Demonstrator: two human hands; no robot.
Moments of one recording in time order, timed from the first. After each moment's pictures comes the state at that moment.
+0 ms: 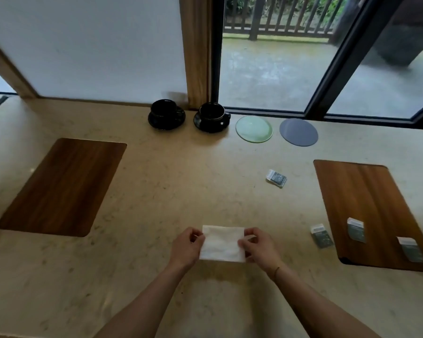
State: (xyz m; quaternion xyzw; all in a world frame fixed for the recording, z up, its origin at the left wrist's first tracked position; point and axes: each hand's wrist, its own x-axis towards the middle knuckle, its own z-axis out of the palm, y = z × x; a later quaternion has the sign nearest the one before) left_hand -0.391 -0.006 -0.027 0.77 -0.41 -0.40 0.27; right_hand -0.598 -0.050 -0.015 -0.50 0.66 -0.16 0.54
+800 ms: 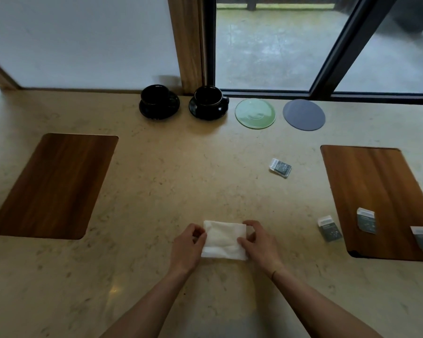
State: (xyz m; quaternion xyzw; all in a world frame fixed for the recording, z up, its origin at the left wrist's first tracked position) left_hand -0.391 -0.010 -0.041 0.77 -0.47 -0.37 0.24; right_hand -0.595 -0.056 -0.036 -0.62 0.67 -0.07 0.41
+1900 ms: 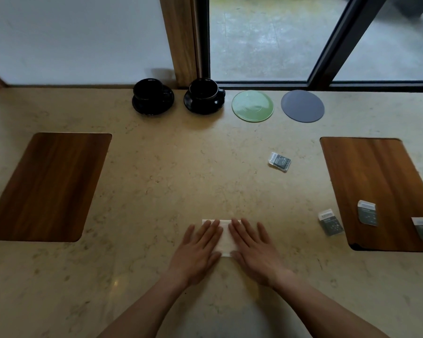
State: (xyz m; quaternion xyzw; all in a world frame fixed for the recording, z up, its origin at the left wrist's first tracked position) left_hand -0.384 0.003 -0.072 0.57 -0.80 -0.14 -0.06; right_hand -0.602 -0.035 -0.062 -0.86 0.47 0.12 0.15
